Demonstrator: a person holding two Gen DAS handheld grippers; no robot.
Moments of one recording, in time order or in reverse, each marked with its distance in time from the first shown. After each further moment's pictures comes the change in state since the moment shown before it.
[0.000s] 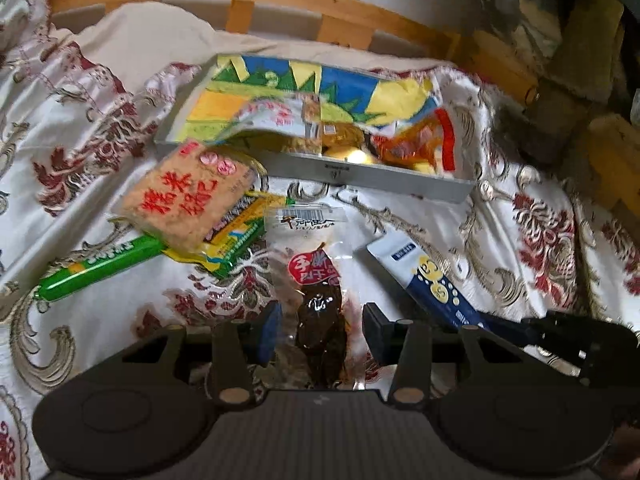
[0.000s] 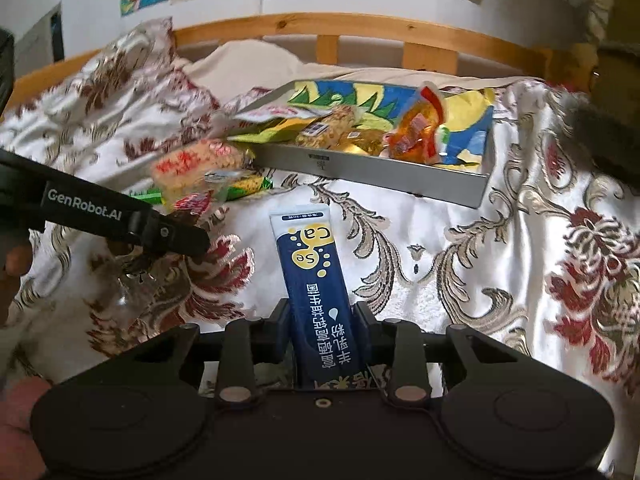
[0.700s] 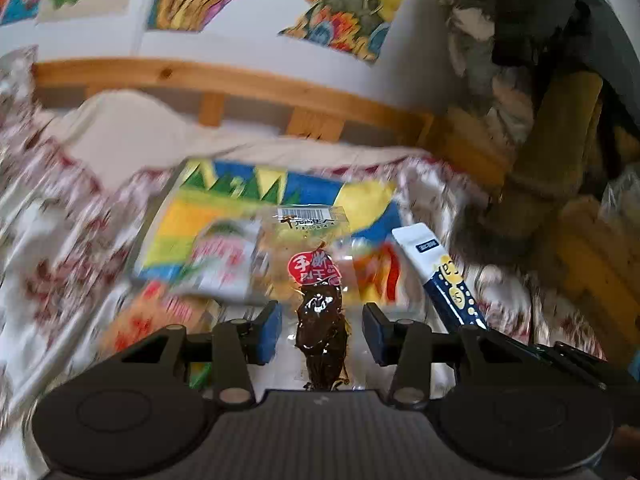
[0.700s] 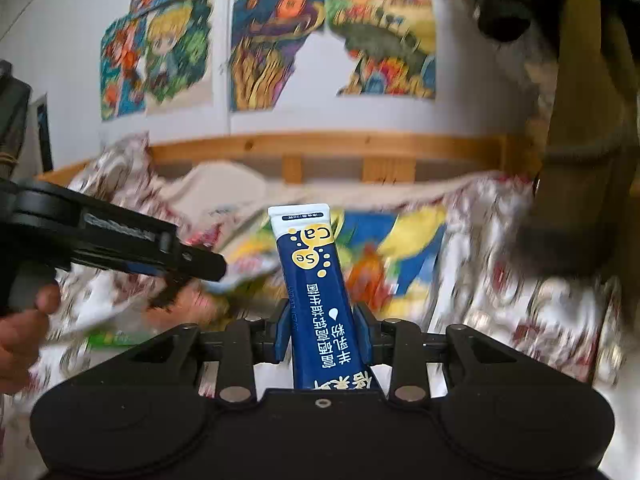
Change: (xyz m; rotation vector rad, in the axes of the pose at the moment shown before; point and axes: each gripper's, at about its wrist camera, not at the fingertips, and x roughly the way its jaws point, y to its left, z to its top) left arm -0.025 -0.046 0.093 0.003 -0.178 -0.038; right arm -0.054 -0.038 0.076 0.075 -0.286 -0.042
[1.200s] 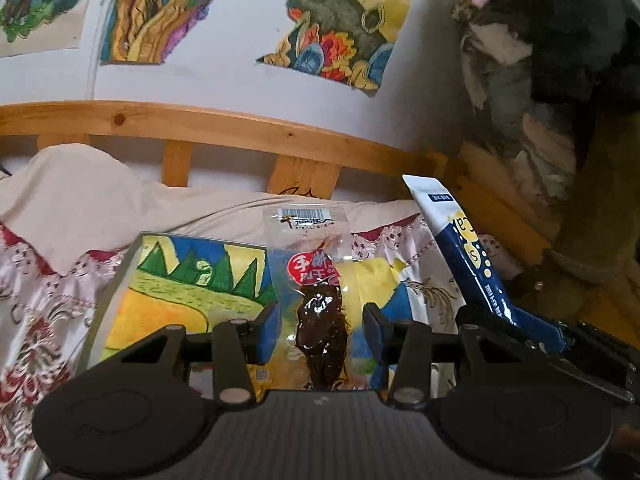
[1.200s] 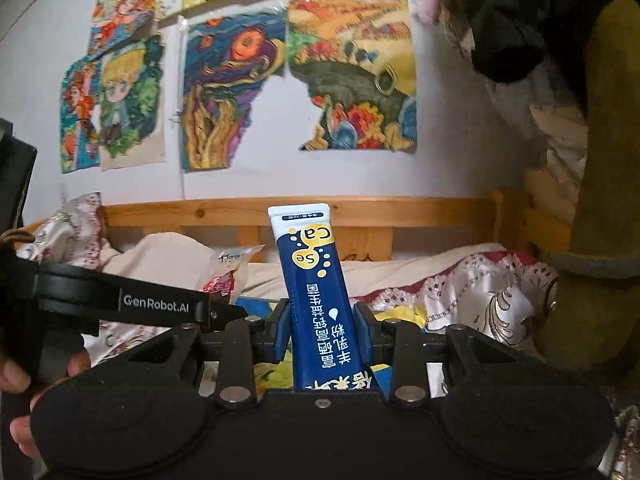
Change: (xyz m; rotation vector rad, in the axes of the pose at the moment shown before) left arm 0.108 -0.015 0.088 0.015 -0.053 0.016; right arm 0.108 -0.059 0.091 0.031 -0.095 -0.035
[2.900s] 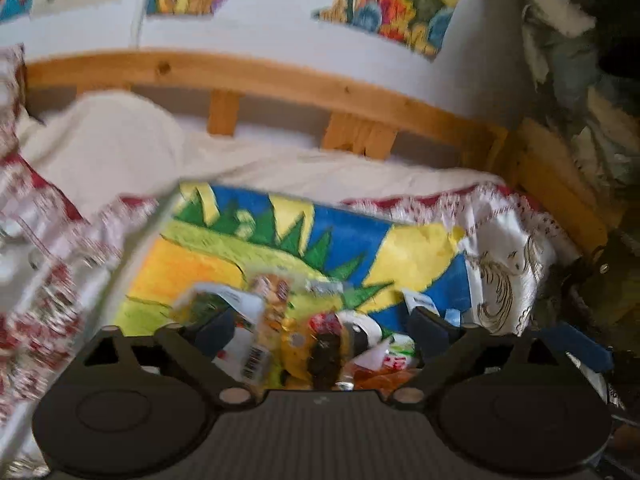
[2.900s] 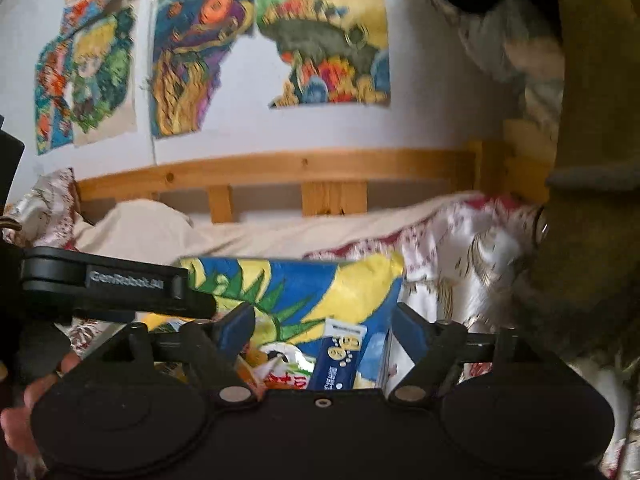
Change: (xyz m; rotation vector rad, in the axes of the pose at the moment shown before) left arm 0.015 0.013 -0.028 -0.074 0.045 0.154; right arm 0.008 -0.016 -0.042 0.022 0.056 -0.045
